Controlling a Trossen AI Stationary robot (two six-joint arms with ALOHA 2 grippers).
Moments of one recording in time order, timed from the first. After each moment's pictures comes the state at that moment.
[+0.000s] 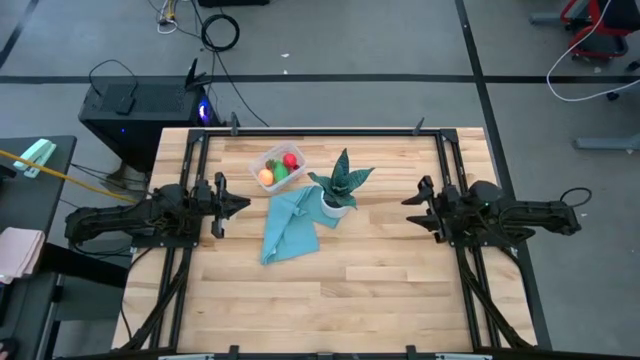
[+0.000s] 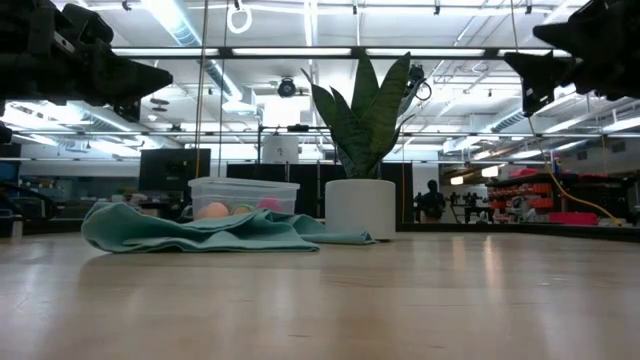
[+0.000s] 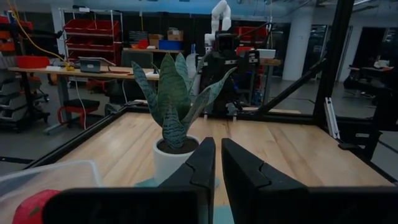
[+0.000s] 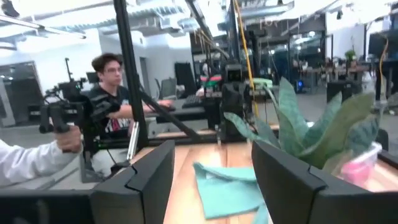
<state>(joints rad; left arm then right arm) 0.12 0.06 0.01 0.15 0.01 -0.07 -0.07 0.00 0.01 0.16 -0.20 0.14</state>
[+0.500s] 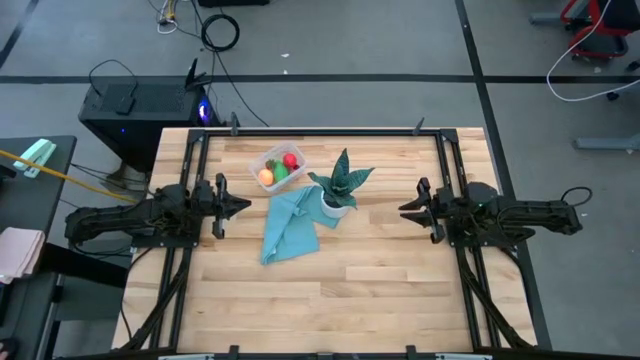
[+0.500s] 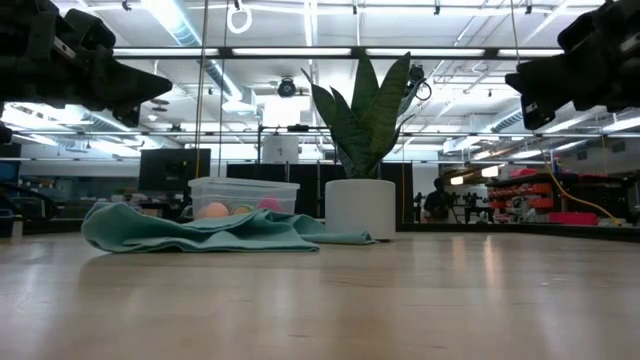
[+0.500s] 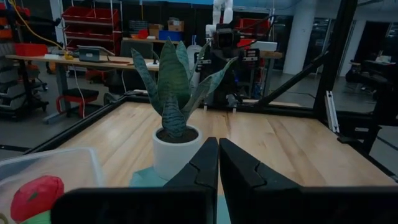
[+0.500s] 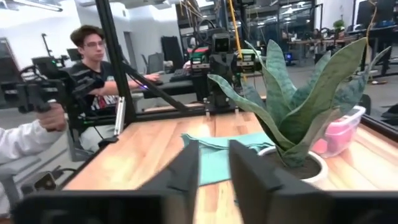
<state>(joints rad) 0.12 0.06 0.01 0.11 0.01 -0.09 -0.07 0.02 0.01 0.05 -0.16 0.13</state>
